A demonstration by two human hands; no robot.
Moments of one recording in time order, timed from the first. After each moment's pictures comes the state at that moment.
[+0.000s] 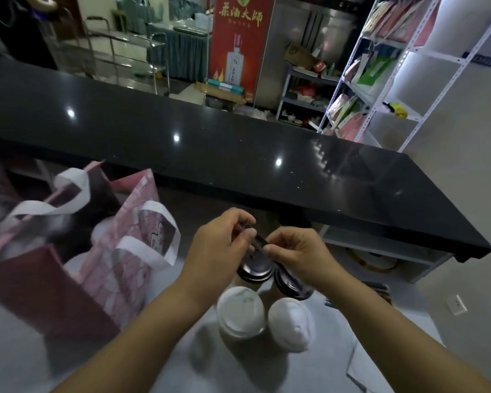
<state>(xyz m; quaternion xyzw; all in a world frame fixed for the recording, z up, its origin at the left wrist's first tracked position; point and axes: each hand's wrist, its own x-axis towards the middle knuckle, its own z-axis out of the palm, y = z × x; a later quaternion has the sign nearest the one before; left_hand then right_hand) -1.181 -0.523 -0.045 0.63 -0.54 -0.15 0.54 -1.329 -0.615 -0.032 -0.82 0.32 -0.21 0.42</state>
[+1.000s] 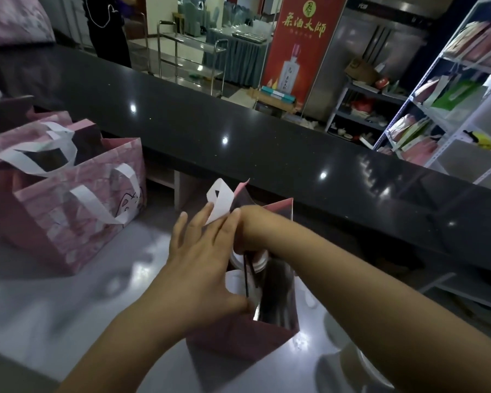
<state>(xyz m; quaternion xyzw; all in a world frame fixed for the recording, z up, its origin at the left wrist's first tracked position) -0.940 -0.365 -0.025 0.79 -0.59 -0.02 0.19 -0.957 -0.520 -0.009 -0.87 0.33 0.33 0.16</state>
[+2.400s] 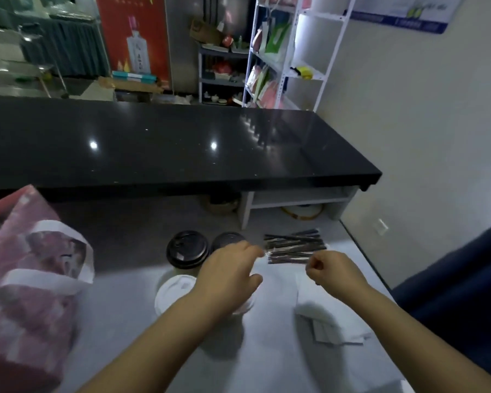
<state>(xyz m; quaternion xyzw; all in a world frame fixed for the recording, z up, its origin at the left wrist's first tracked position) -1.292 -0.553 -0.091 0.58 -0.78 -0.10 0.21 -1.518 -0.604 -0.099 -0.71 0.68 -0.04 0.19</state>
